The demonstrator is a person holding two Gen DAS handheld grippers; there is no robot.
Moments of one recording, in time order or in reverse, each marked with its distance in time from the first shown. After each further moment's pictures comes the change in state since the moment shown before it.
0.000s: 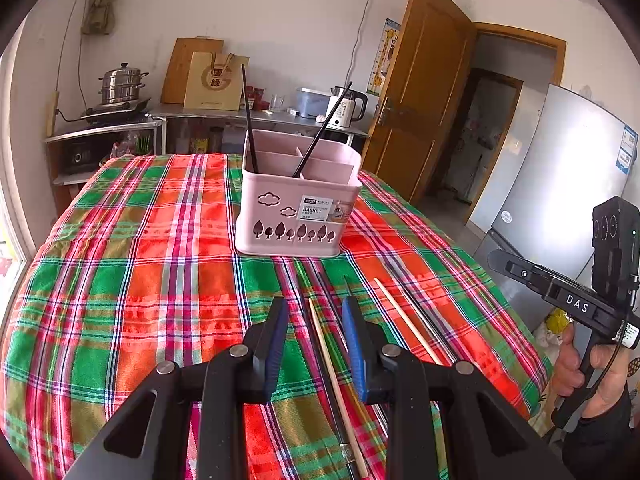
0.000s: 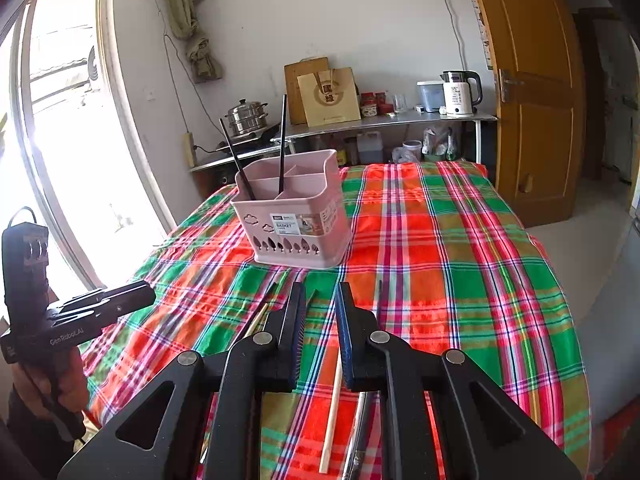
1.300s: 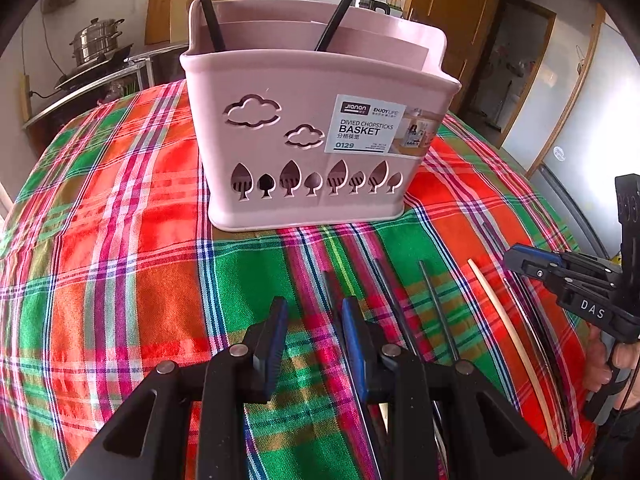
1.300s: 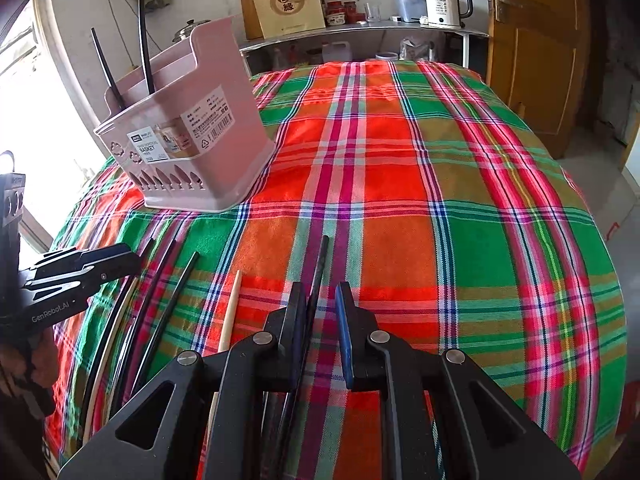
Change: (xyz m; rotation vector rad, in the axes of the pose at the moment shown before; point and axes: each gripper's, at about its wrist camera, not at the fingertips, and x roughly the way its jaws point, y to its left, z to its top) left arm 0.170 0.017 0.020 0.057 0.306 0.100; right arm 0.136 -0.074 -0.009 0.041 0.315 -0.105
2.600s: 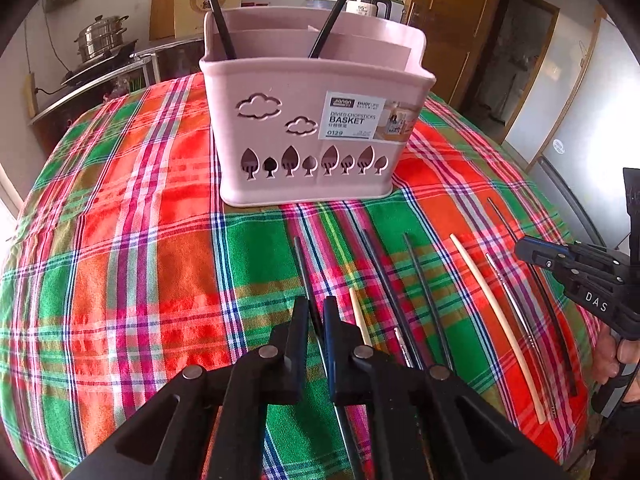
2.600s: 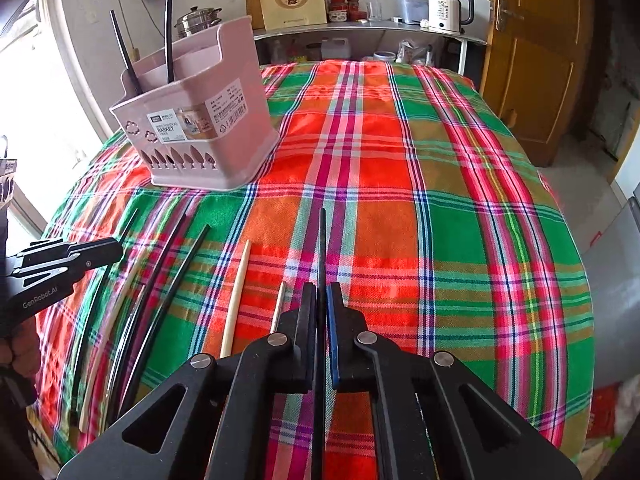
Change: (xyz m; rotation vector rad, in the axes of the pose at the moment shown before) left arm -0.030 -0.005 -0.010 0.001 0.024 0.013; right arm -0.032 0.014 -0.005 -0.058 0.006 -0.046
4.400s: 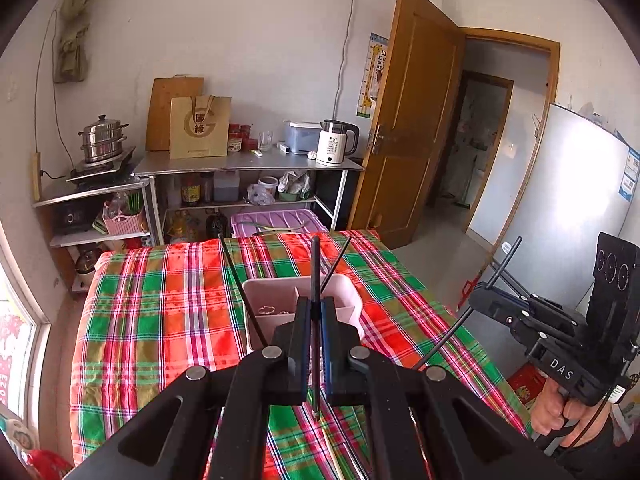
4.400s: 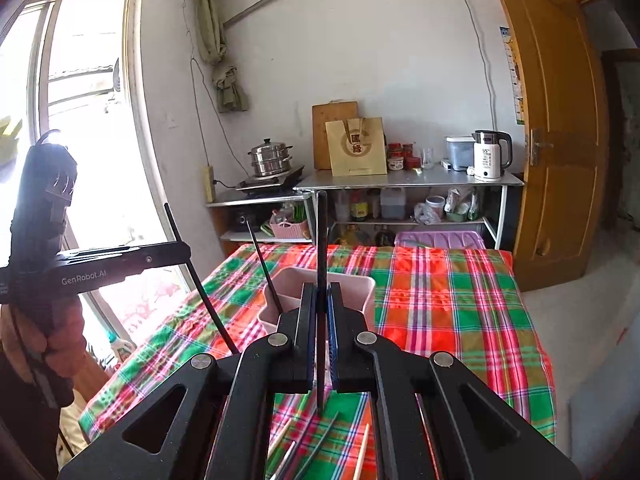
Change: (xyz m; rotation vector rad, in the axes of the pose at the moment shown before) left arm -0.194 0.011 0.118 0.034 -0.377 -0.093; right arm -0.144 0.080 0.106 -0.066 -0.465 0.182
